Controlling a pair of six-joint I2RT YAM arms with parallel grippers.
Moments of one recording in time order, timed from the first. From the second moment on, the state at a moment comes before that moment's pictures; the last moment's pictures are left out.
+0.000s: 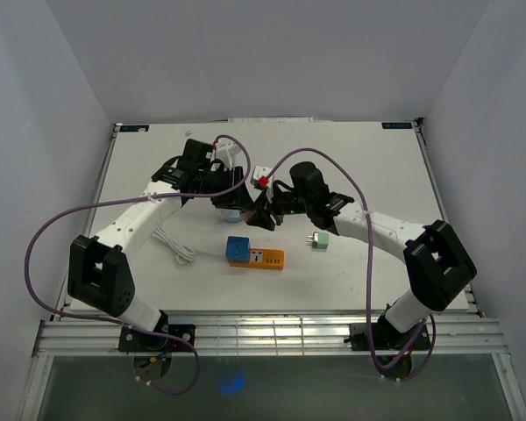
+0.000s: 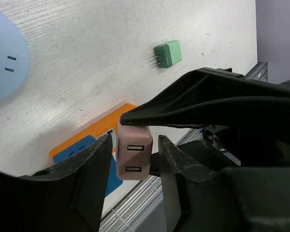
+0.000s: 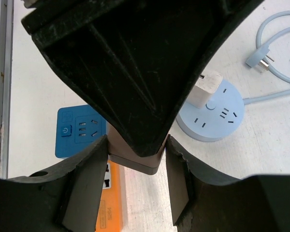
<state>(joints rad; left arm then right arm) -0.41 1.52 1.26 -0.58 0.57 -0.37 0.74 1.58 1.04 0.11 -0.64 -0.28</state>
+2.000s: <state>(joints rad) -0.28 1.54 1.47 -0.74 0.39 -0.27 0.70 1.56 0.92 0.31 -0.54 -0.18</state>
